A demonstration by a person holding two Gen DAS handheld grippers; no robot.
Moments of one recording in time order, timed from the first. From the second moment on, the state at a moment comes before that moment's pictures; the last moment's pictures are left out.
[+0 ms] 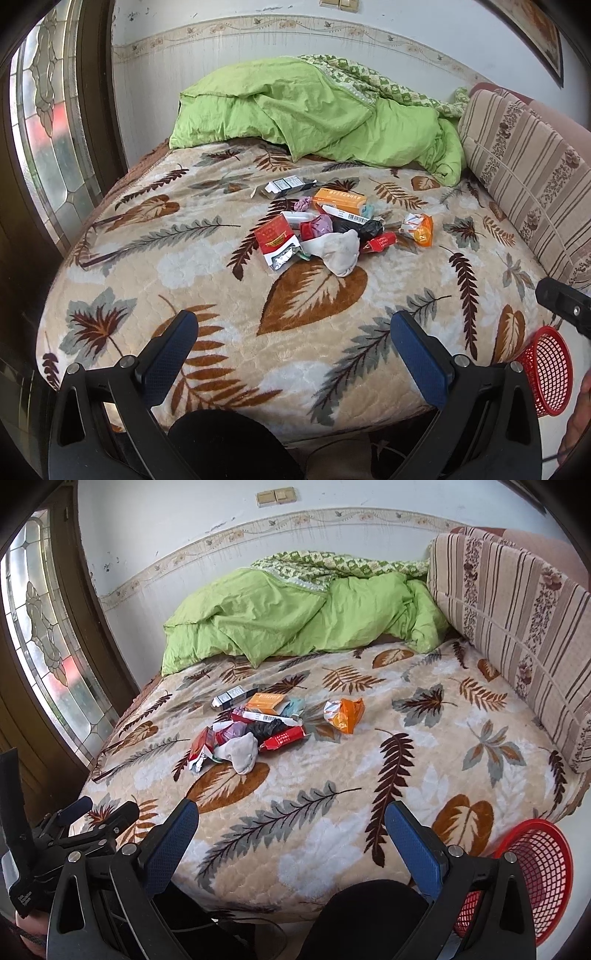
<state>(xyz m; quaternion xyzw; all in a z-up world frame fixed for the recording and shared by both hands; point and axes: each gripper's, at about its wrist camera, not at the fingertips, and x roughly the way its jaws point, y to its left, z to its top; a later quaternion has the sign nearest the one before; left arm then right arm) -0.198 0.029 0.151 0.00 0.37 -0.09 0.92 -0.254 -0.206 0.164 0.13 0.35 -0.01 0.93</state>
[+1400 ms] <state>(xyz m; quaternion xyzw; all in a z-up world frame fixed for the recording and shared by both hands) 0.047 0.040 0.027 -0.14 0.49 -0.09 0.85 -0.019 -0.309 0.054 0.25 0.44 -0.04 0.86</state>
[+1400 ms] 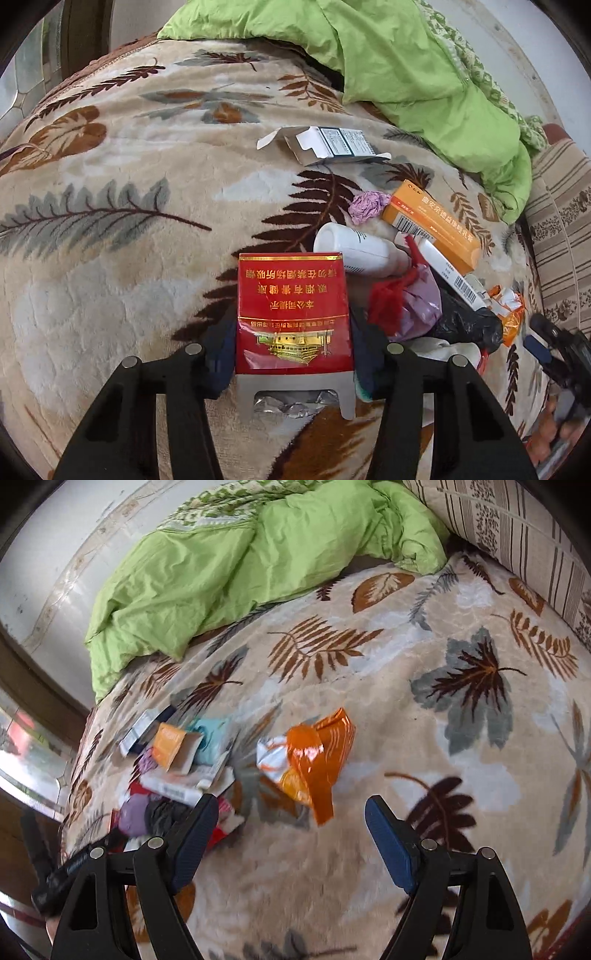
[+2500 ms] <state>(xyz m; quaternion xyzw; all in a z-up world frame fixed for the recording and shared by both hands) -0.076 -0.047 0.104 -0.03 0.40 -0.26 0.88 -0.128 -0.297 0.080 0.25 0.39 0.00 0.89</state>
